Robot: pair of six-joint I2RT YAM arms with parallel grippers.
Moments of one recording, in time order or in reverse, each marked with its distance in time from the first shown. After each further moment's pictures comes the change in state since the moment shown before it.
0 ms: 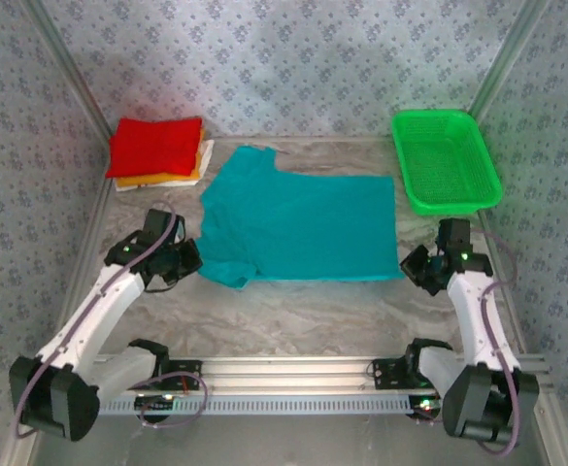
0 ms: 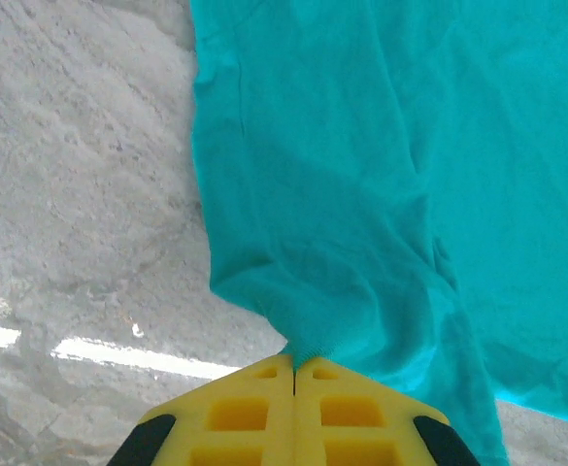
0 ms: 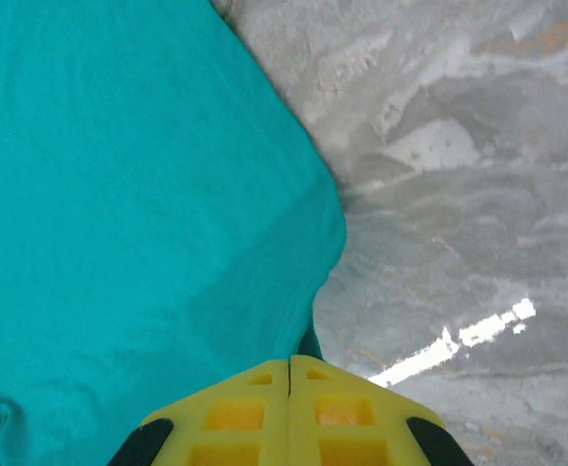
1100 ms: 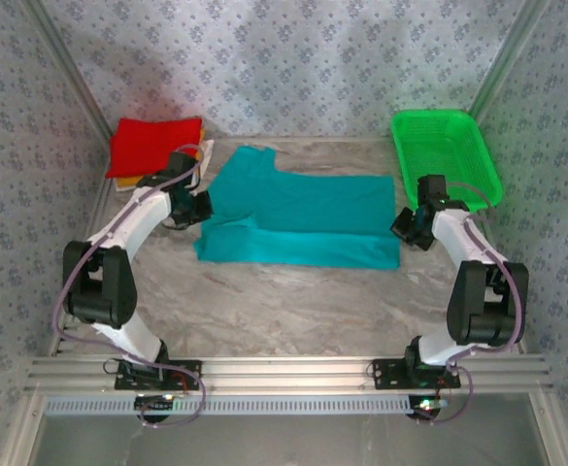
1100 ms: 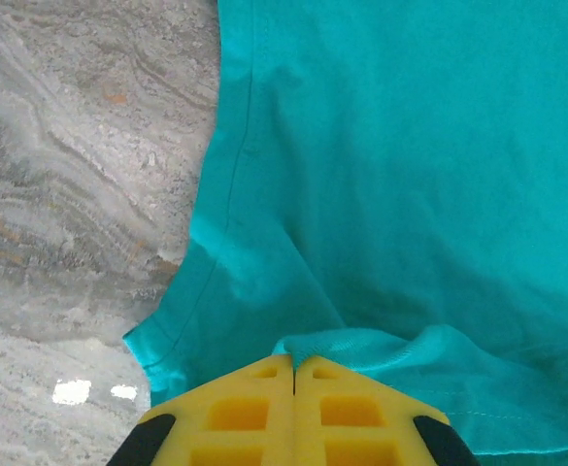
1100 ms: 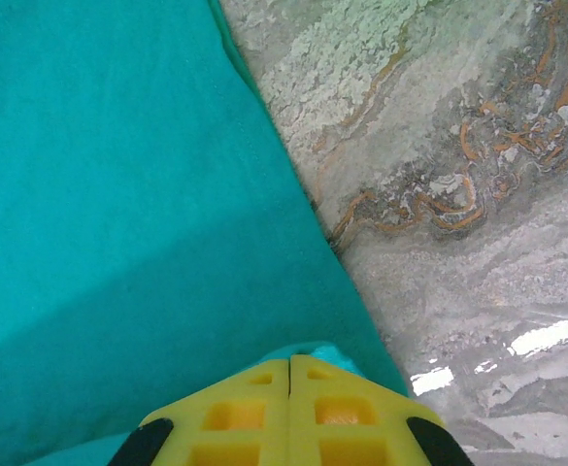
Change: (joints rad) left arm 0.077 0.618 0.472 0.072 -0.034 0.266; right arm 0.094 0.504 0.290 0.191 0.140 -0.092
